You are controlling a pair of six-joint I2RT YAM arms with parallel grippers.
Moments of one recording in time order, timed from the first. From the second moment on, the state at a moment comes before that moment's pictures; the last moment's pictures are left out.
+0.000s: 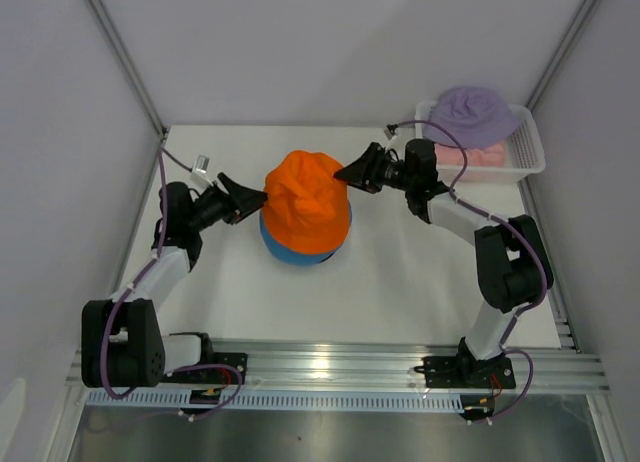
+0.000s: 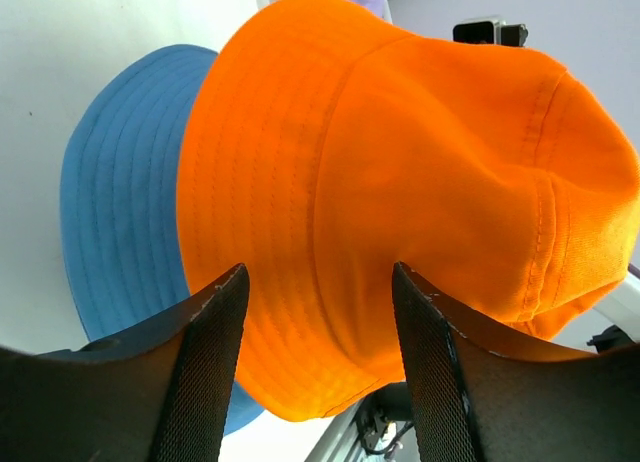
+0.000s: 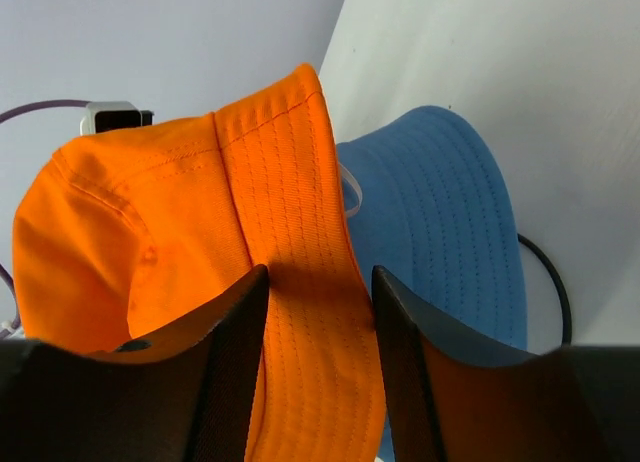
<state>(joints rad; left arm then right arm) 0.03 1.24 0.63 0.39 0.80 -0.93 0.36 1.77 1.15 0.43 -0.71 0.91</state>
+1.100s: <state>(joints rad) 0.01 1.30 0.58 0.39 0.73 -0.94 0.38 1.77 1.14 0.37 -0.67 0.86</state>
